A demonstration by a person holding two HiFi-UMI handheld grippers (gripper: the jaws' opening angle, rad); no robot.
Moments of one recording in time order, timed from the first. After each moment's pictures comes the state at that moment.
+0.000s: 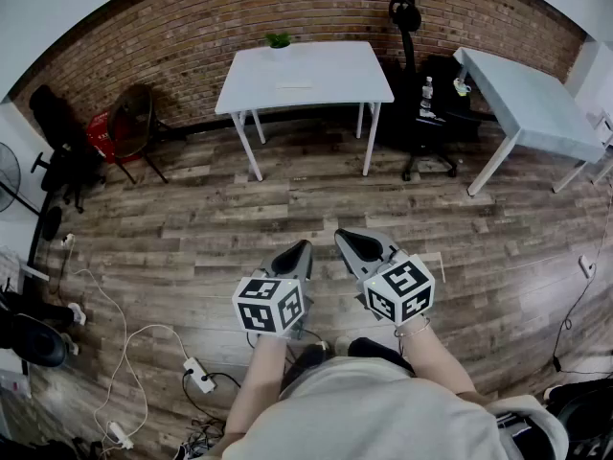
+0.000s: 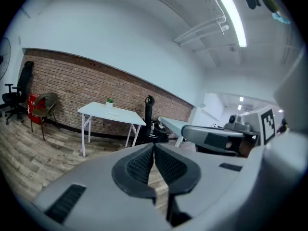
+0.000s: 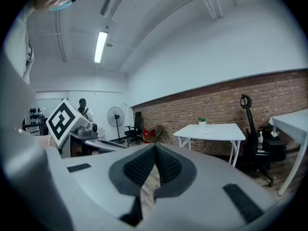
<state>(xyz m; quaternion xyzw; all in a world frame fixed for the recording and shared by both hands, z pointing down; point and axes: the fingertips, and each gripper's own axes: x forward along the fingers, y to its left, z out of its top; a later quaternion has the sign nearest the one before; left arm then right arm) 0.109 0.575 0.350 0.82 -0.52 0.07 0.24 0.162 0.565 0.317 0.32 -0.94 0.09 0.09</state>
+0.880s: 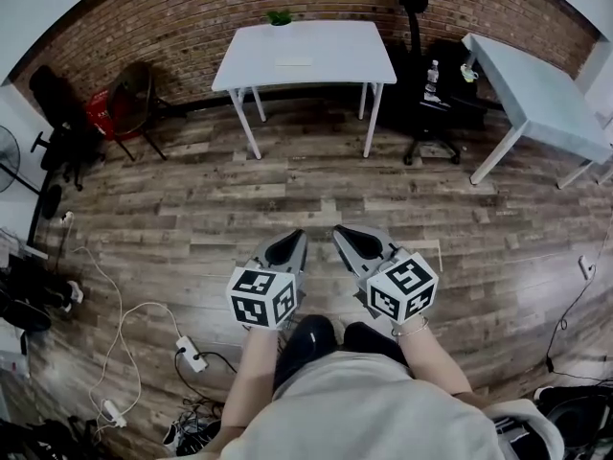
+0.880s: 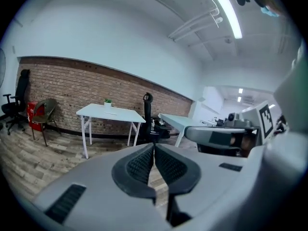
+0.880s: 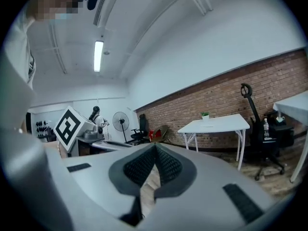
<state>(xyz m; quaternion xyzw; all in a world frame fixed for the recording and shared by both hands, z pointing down) 0.132 0.576 0.368 0.82 -0.52 0.10 0.21 0.190 0.573 0.340 0.29 -0.95 0.13 0.06</state>
